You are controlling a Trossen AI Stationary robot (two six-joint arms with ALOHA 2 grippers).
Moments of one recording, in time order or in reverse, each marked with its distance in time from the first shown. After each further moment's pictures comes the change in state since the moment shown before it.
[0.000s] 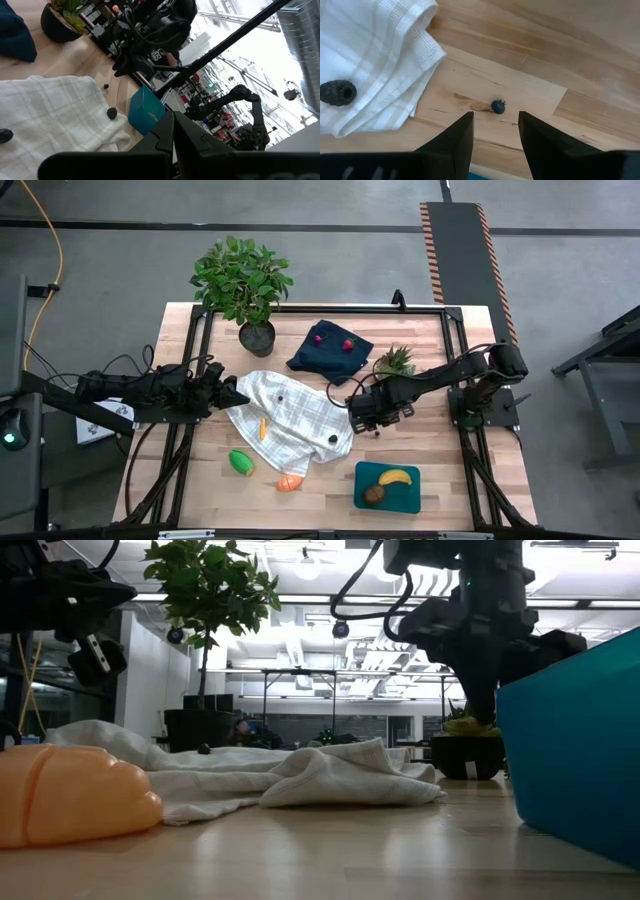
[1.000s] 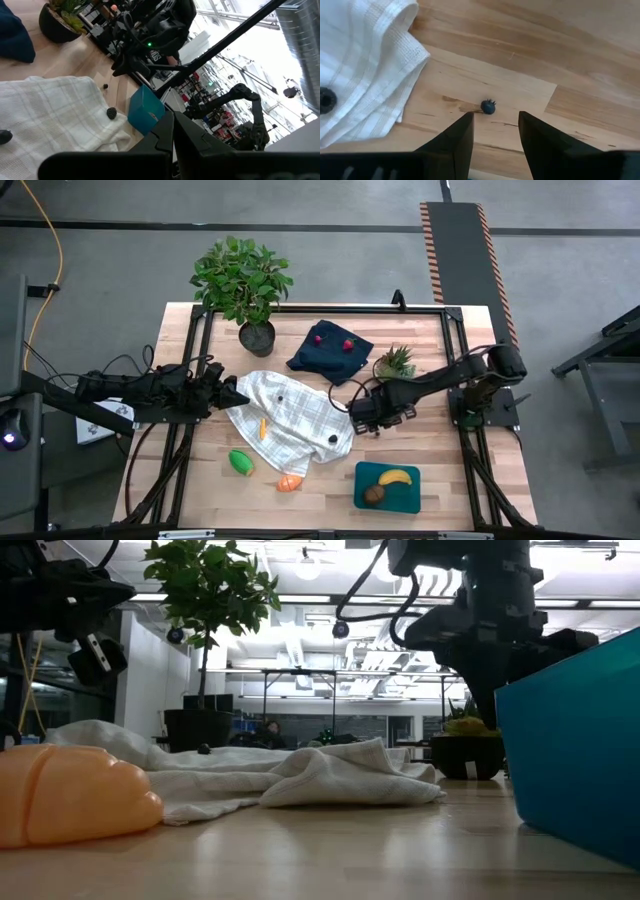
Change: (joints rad) left arm 0.000 0.000 0.000 0.001 0.006 0.011; right arm 0.024 0.015 -0.001 -0.028 0.029 0.059
